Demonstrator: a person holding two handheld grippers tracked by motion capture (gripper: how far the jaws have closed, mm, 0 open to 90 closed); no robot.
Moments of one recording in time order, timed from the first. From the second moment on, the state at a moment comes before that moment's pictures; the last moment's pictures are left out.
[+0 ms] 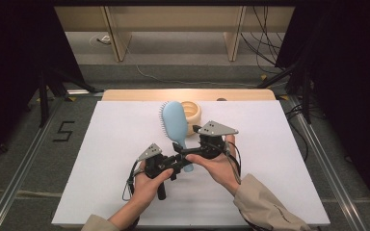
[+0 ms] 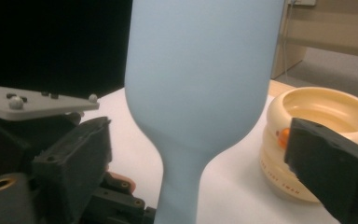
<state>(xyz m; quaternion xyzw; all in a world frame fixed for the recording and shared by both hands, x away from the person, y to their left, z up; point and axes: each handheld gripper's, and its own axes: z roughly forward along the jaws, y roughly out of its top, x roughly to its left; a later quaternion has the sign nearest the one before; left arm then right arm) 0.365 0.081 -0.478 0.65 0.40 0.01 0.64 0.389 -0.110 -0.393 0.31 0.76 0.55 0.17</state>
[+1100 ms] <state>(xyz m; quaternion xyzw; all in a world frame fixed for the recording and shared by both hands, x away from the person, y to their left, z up) 0.364 0.081 -0.475 0.65 0.40 0.01 0.65 0.434 -0.071 -0.326 0.30 0.77 0.54 0.16</state>
